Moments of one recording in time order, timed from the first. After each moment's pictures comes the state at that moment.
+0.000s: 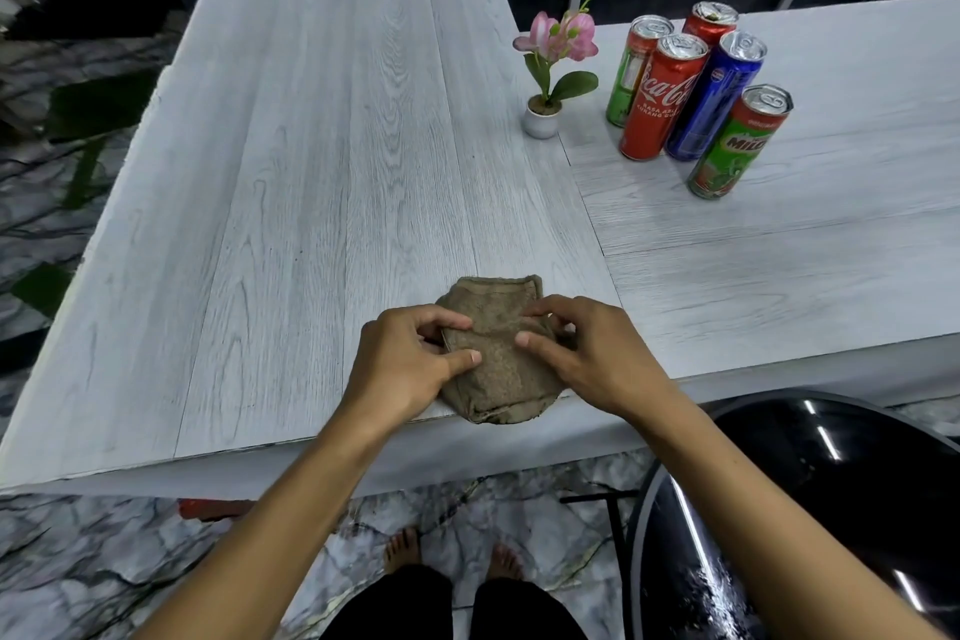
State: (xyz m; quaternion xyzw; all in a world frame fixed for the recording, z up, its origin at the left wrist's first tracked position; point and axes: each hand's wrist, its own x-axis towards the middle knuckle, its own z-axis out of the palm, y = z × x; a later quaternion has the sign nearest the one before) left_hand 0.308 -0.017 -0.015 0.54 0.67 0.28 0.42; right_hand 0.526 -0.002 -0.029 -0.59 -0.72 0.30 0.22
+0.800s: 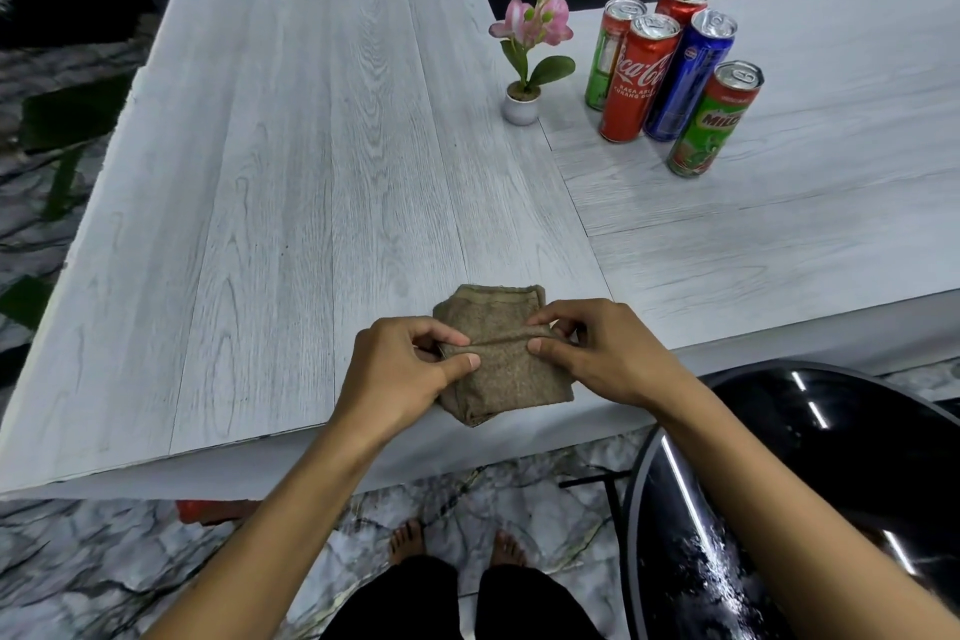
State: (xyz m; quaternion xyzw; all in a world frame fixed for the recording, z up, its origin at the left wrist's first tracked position) left_hand 0.309 -0.036 -0.024 0.56 0.67 0.27 0.40; right_hand 0.546 -0.020 -0.028 -0.60 -0.67 0.39 0.19
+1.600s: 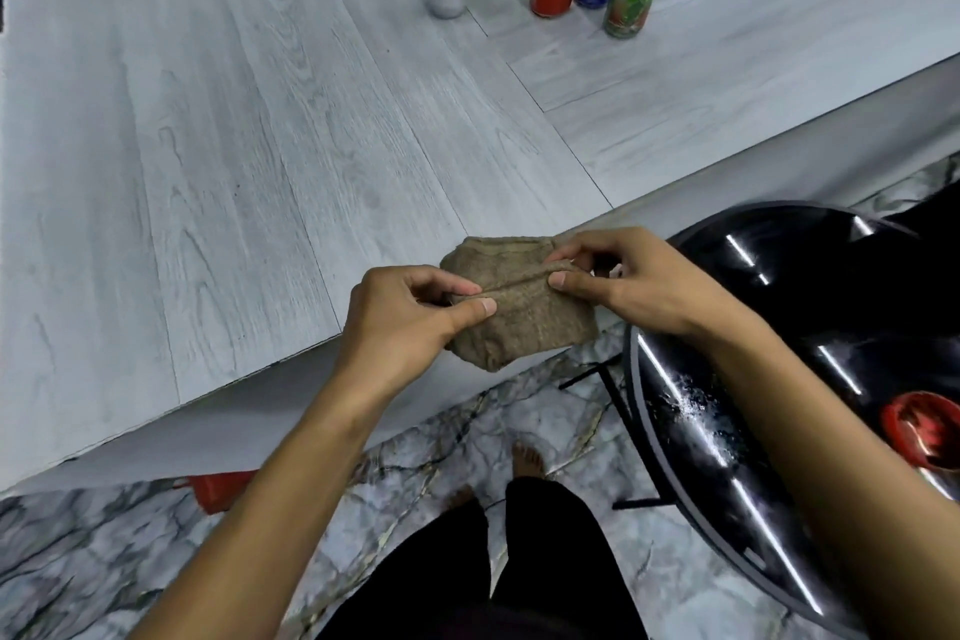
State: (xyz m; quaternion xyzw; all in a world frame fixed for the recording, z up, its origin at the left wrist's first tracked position) left_hand 0.294 -0.088 -0.023 0.57 0.60 0.27 0.49; right_hand 0.541 -0.119 -0.016 -0.65 -0.59 0.42 0.23
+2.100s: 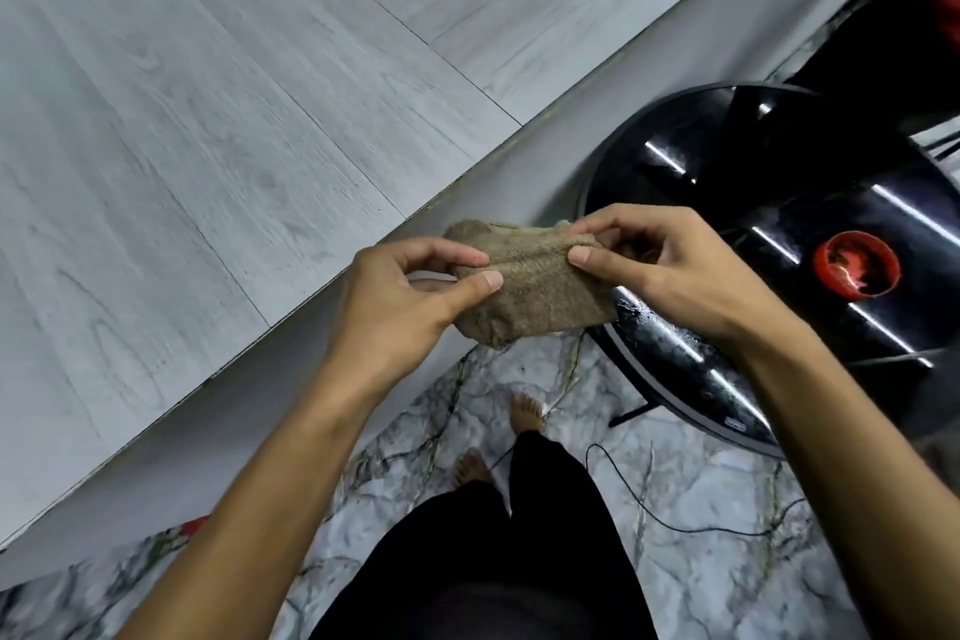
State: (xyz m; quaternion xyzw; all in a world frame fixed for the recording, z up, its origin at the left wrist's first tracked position) left_hand 0.321 -0.115 -0.033 0.64 0.47 0.22 0.56; right_hand 0.548 -0.227 -0.032 -0.68 -0.47 0.40 0.40
